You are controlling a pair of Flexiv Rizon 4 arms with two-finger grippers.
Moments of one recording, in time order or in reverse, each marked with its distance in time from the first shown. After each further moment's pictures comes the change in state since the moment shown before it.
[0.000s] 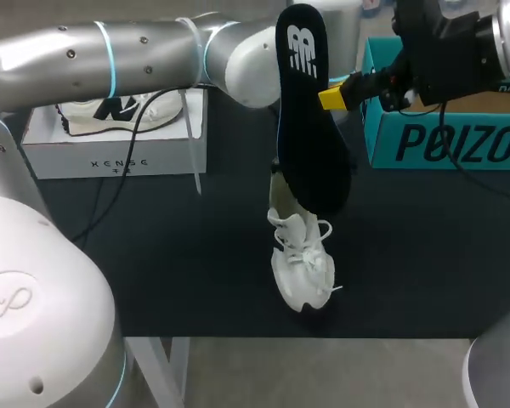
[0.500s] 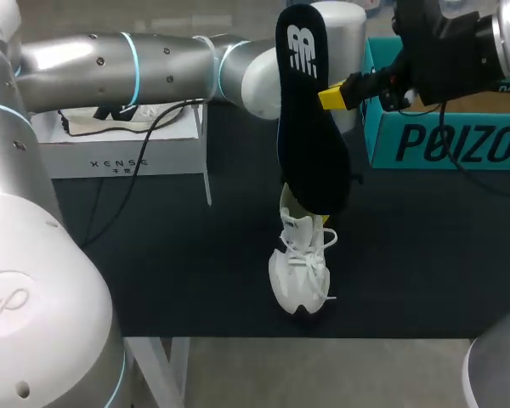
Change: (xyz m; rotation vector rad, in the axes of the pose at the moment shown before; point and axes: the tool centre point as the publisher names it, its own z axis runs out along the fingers) left arm -0.022 0.013 0.034 0.074 -0.014 0.043; right arm 0.000 0.000 0.000 0.000 0.000 0.000
